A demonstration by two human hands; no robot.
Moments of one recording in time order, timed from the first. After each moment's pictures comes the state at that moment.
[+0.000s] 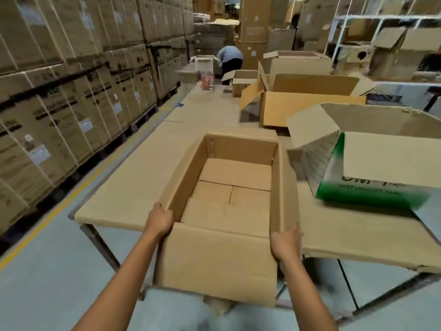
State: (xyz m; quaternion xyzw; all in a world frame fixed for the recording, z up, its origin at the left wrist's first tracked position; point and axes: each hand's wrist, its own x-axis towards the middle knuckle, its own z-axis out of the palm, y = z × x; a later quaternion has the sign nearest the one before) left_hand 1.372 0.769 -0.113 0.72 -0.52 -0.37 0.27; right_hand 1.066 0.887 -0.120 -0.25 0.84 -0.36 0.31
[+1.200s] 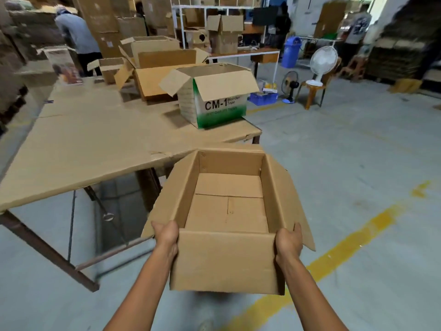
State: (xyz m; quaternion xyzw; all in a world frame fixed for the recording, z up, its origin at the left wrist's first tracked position) left_hand 1.355 1.206 -0.144 0.58 -0.45 -0.60 0.32; right_hand 1.187 1.425 -0.144 0.15 0.77 -0.60 0.16
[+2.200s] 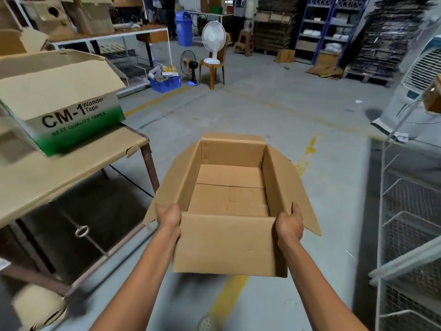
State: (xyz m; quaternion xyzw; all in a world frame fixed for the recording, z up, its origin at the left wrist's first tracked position) left_hand 0.939 1.315 -0.181 0.46 -0.53 -0.69 0.19; right_hand 0.904 1.595 -0.143 0.28 0.78 -0.56 0.01
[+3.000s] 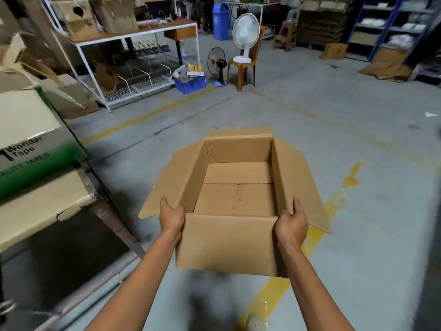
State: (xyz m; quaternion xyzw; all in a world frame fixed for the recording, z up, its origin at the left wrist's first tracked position) left_hand 0.533 1.313 -0.202 0.49 -0.63 -0.58 0.17; right_hand 0.454 1.582 -0.148 0.20 0.81 -0.55 0.02
